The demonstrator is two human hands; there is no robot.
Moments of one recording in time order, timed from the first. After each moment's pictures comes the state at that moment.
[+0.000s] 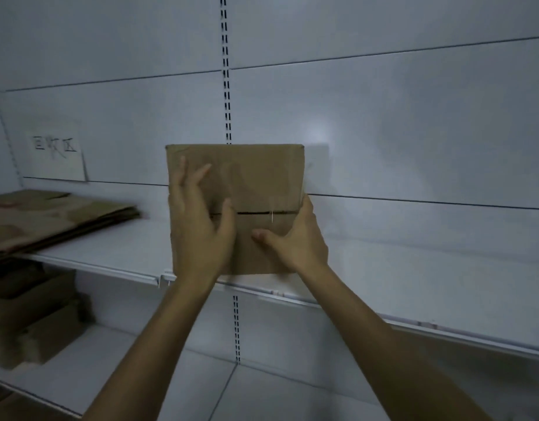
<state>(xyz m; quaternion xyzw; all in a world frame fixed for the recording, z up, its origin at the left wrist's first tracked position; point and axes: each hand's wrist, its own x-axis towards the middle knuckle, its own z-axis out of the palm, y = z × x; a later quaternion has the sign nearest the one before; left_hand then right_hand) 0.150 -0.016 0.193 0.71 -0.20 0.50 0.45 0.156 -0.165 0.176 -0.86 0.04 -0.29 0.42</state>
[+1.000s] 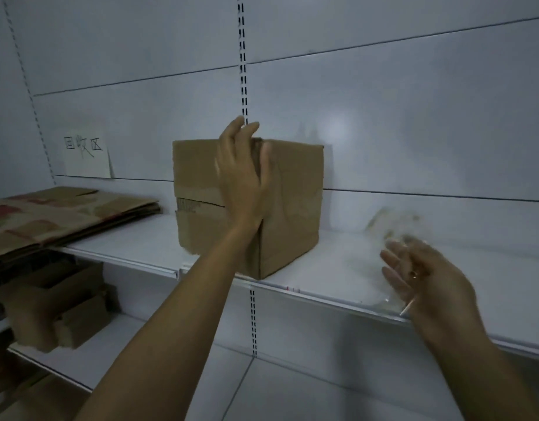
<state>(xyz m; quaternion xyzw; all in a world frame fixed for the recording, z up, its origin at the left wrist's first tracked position) 0.206 -0.057 0.233 0.65 -0.22 0.57 0.45 0.069 -0.257 0.144 -0.44 0.07 -0.27 0.86</state>
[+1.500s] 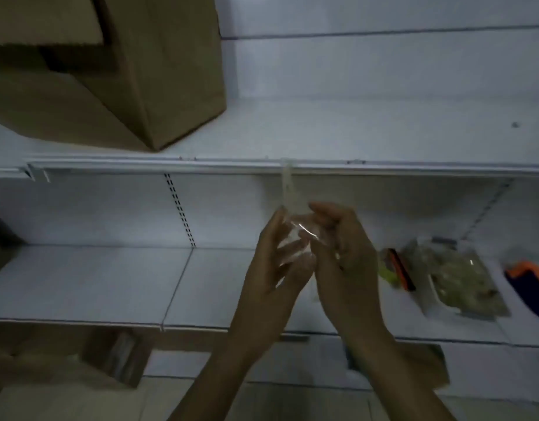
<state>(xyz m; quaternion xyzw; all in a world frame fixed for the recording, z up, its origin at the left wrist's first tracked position) 0.011 -0.123 0.011 0.63 -0.30 -0.08 0.71 -0.025 -0.220 0.020 -0.75 0.04 -0.38 0.55</state>
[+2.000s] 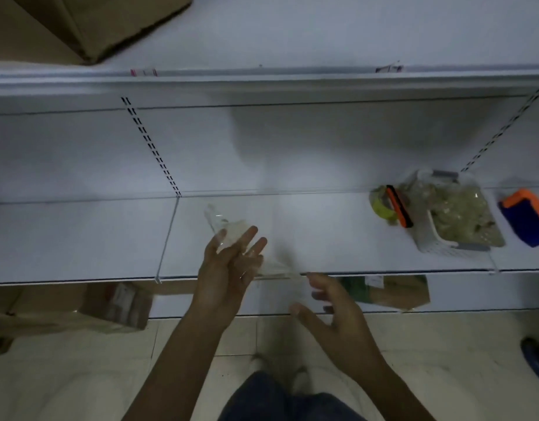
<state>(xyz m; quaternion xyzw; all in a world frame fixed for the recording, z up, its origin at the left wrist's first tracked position) 0.058 -0.078 -0.093 0.43 0.11 -0.30 0.84 -0.081 -0.199 -0.109 -0.80 0.26 -0.03 0.54</state>
